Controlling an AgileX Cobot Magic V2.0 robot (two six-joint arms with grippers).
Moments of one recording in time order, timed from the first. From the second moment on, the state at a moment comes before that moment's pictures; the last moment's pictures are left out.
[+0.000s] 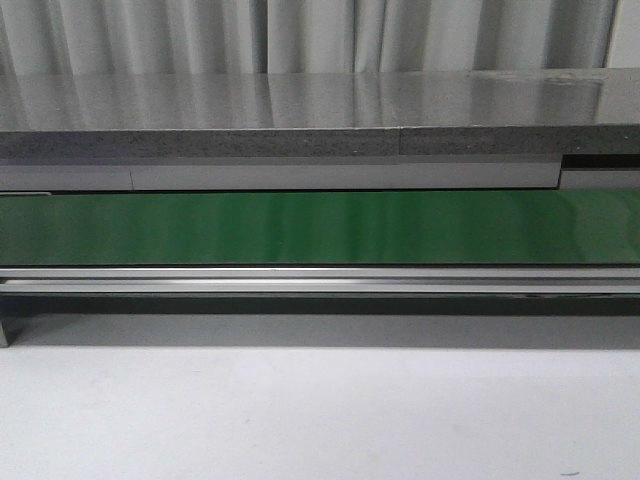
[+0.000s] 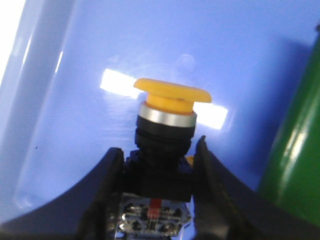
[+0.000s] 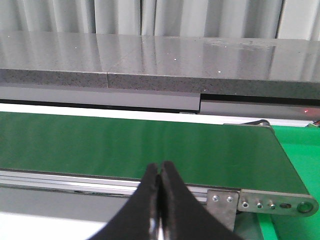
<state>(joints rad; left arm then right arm) 0.30 1.76 -1.33 0.00 0.85 0.09 0.09 -0.01 0.03 -0.12 0.08 0.17</state>
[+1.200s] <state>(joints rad) 0.11 1.75 -1.33 -0.22 0.90 0.22 0.09 -0.01 0.03 -0.12 0.08 0.17</state>
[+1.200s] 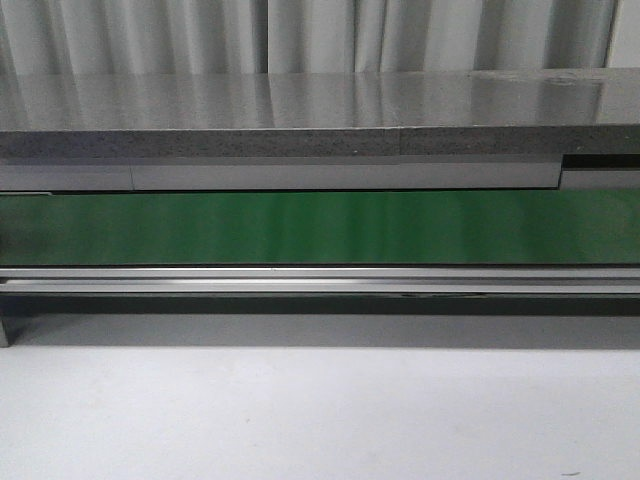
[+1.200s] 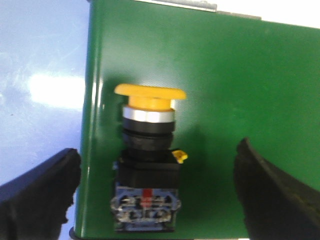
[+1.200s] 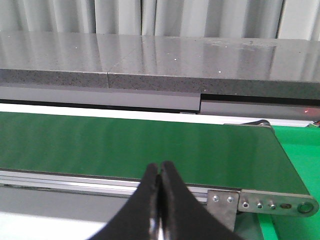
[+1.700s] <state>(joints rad) 0.10 1.47 -1.27 -0.22 0.82 0.24 0.09 -0.01 0.03 -0.12 0.08 0.17</state>
